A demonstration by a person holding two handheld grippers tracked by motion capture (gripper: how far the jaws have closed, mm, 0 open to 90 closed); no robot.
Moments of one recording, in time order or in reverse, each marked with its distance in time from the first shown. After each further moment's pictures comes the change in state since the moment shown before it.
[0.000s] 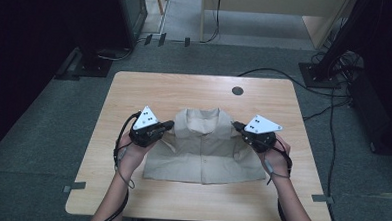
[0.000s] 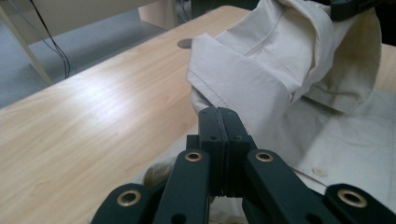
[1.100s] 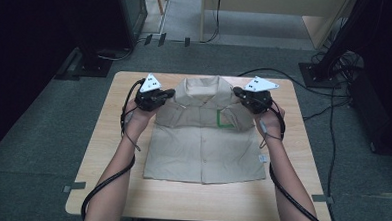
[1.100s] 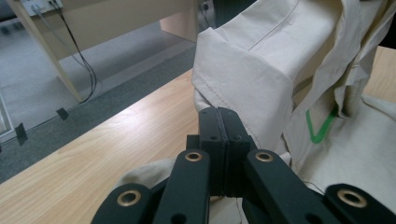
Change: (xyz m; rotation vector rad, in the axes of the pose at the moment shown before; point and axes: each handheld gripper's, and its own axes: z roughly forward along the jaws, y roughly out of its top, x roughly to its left) left arm 0.079 0.048 0.050 -0.026 0.064 0.026; right arm -0.078 0.049 0.055 -0.032 -0.059 0.069
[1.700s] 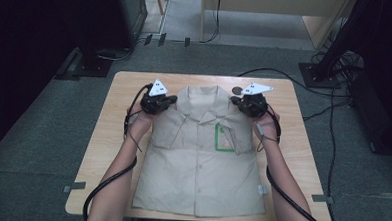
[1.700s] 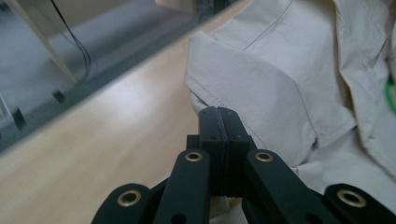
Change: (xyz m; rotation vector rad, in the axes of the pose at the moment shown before) left arm 0.006 0.001 0.018 0.058 0.020 0.062; right arm -0.008 -0.021 0.025 0.077 0.065 0.074
